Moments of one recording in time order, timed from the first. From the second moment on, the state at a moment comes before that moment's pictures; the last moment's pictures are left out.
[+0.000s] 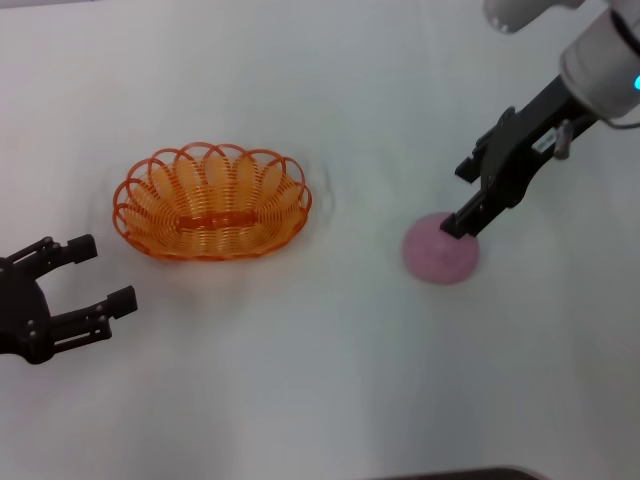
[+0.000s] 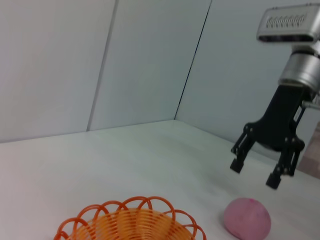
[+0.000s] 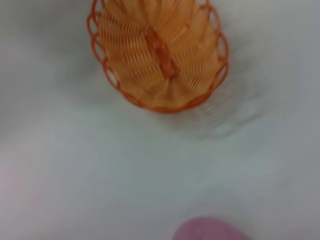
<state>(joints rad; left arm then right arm) -0.24 -2.16 0.38 0.83 2.14 1.83 -1.24 0.77 2.09 -1.09 -1.13 -2.63 -1.75 2.11</state>
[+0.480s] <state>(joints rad) -0.24 -2.16 0.38 0.82 2.13 1.85 -1.25 0.76 2.09 -1.23 -1.03 -2.64 -1.66 2.15</state>
